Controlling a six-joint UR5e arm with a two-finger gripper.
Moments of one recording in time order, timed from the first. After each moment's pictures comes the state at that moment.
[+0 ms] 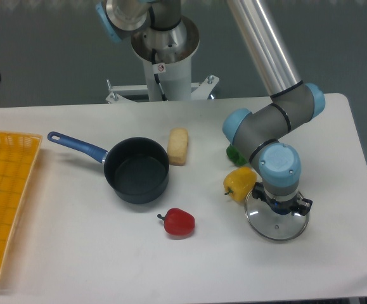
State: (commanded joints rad) arm 2.63 -2.23 -1.49 -0.91 1.79 1.03
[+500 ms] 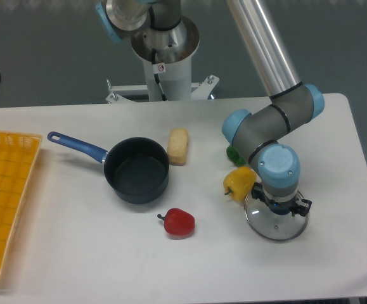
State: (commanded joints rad) arm 2.63 -2.23 -1.49 -0.91 1.79 1.03
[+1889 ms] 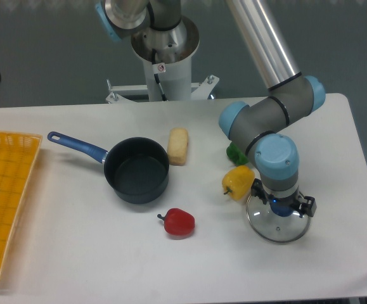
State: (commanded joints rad) arm 2.61 -2.18 -1.48 -0.91 1.78 1.04
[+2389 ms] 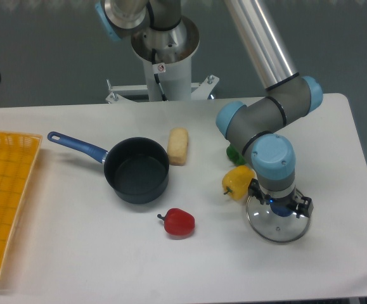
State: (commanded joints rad) arm 2.60 -2.18 -1.48 -0.91 1.78 1.04
